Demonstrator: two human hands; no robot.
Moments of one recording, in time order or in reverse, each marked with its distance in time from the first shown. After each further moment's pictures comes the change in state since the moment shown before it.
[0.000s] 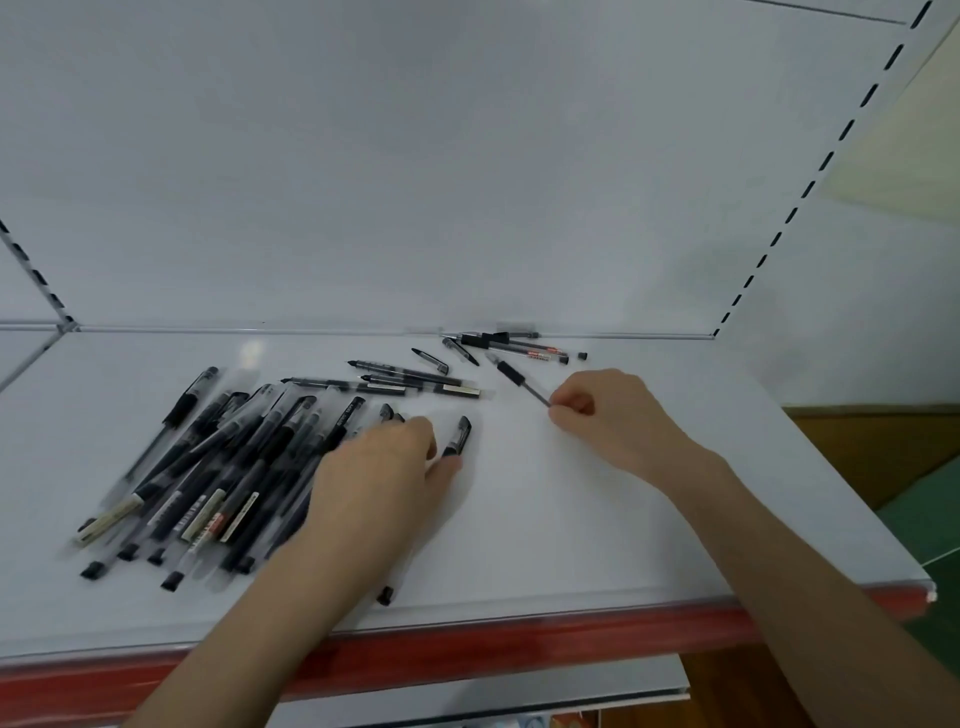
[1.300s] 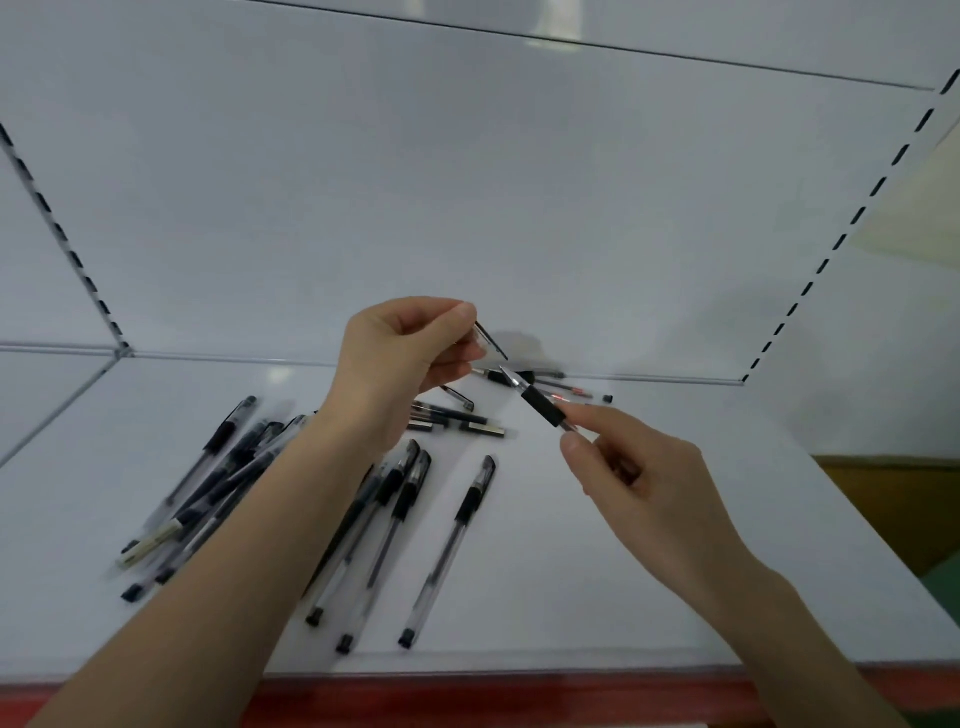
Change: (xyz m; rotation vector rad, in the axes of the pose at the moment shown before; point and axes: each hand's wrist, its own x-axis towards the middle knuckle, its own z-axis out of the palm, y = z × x) left_hand 0.064 -0.003 -0.050 -1.506 0.188 -0.049; right_hand -0.053 -0.047 -0.013 0.474 0.219 -0.210
